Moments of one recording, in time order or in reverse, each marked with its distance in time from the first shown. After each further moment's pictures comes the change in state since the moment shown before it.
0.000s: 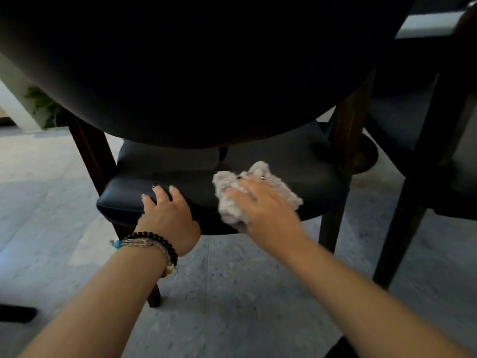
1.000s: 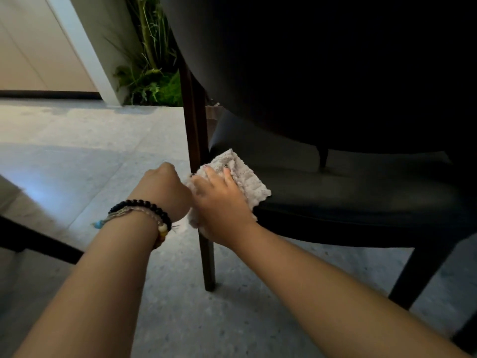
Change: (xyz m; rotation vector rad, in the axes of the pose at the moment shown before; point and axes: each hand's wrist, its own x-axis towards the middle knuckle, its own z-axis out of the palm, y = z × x) left_hand 0.005 -0.140 -0.053 -0.342 0.170 -0.324; right_hand 0.109 -0.164 0.119 -0.096 -0.100 -0.406
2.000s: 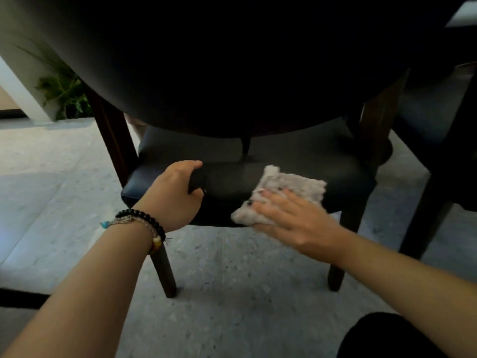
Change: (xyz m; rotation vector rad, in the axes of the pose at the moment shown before) left_hand -0.024 0.074 0.056 -0.089 -0.100 0.599; right_hand -0.210 0.139 -0.066 -0.259 0.018 -0.222
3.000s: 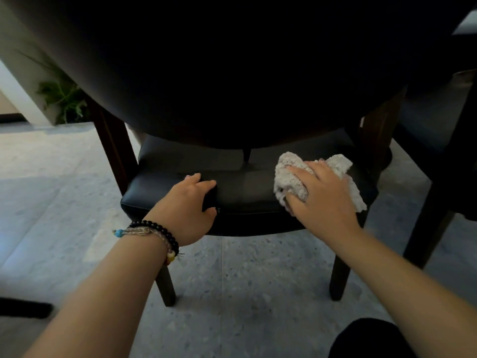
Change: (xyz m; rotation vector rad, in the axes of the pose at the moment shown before) left_hand 0.004 0.012 0.012 0.151 -0.189 0.029; right_hand 0.024 0.023 -0.034 0.289 -0.067 1.048
